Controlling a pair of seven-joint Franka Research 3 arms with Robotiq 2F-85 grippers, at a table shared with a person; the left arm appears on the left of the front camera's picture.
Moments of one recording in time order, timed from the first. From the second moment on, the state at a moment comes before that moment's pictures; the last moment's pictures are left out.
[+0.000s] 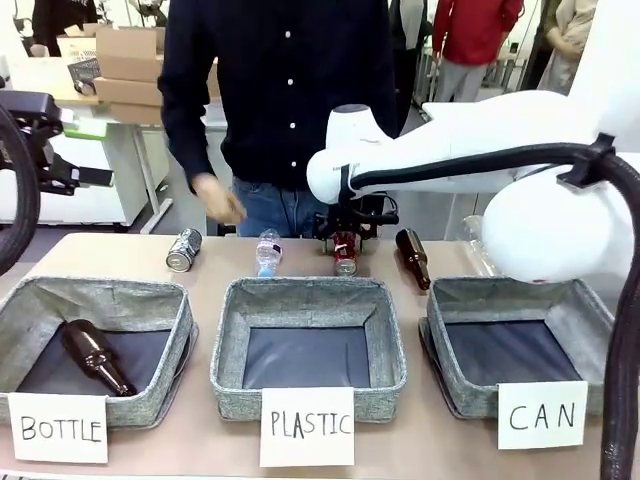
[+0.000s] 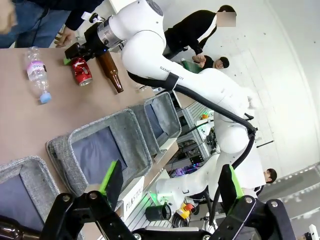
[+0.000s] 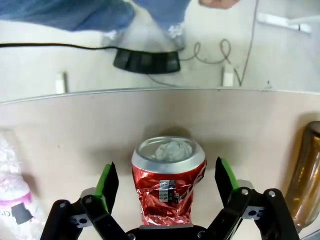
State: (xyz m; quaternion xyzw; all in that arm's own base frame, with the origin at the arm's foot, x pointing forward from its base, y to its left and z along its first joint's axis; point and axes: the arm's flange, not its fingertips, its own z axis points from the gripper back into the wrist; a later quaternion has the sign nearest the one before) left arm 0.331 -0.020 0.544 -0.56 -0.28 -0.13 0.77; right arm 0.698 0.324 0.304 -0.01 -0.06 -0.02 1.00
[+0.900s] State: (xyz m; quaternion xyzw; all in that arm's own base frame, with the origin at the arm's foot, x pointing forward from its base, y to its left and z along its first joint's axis) left arm 0.331 -0.020 0.544 -0.56 -0.27 -0.13 0.77; right arm 0.697 0.318 0.304 -0.01 -0.04 -0.02 1.00
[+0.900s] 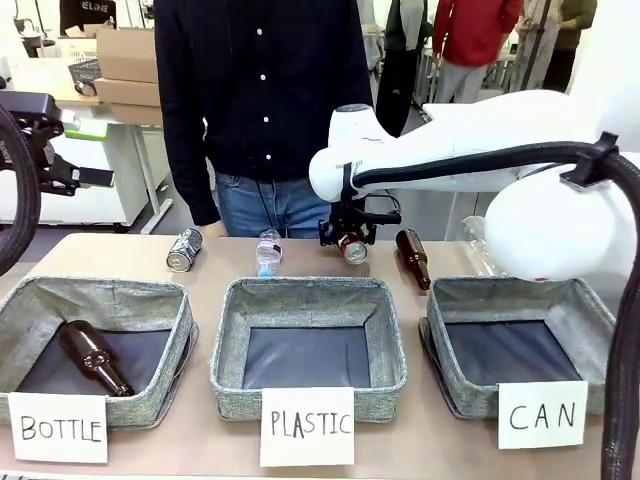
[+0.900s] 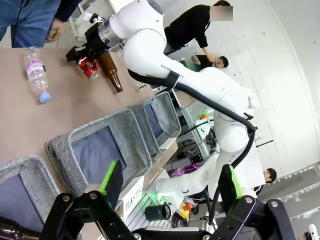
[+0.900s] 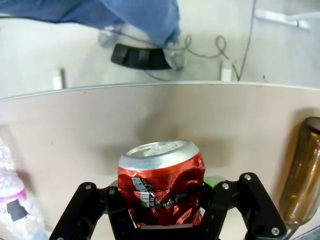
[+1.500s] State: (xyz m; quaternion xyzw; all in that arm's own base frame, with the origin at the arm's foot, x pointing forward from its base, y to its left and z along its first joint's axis) left arm 0.331 -0.020 0.545 -0.56 -0.28 -0.14 0.77; right arm 0.632 0.272 0.416 0.02 0.00 0.13 0.99
